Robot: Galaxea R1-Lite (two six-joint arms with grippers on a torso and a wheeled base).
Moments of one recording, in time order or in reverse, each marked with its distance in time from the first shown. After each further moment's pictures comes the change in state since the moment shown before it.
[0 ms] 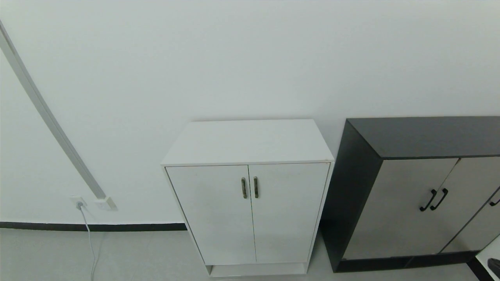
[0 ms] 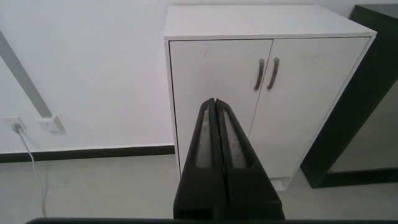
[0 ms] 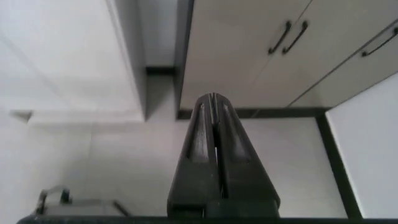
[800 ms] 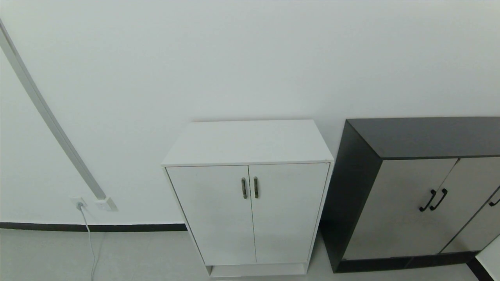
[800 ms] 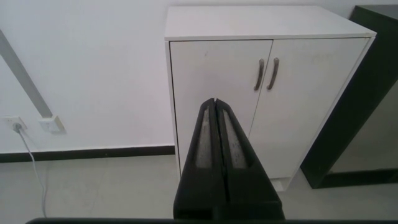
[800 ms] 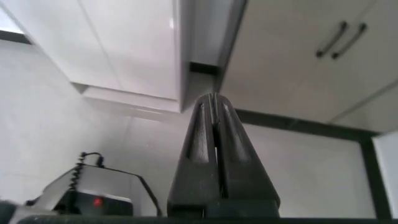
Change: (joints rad) left arm 0.000 0.000 0.000 0.000 0.000 -0.002; right arm 0.056 -0.383 0.002 0.403 0.201 -0.016
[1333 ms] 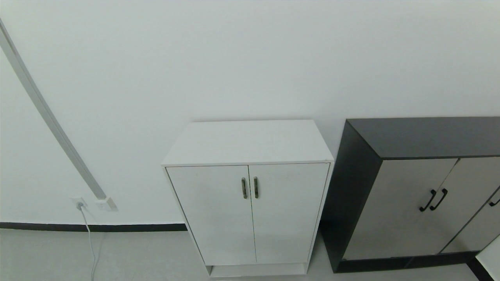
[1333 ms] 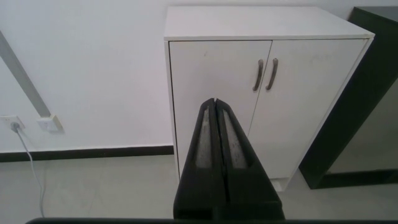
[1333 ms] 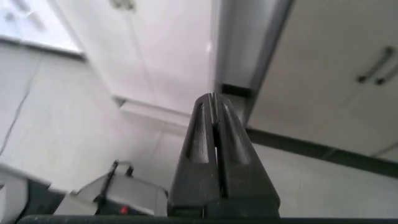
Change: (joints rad) left arm 0.000 0.000 0.000 0.000 0.000 -0.006; right arm -0.019 -0.158 -0.001 0.049 0.067 0.042
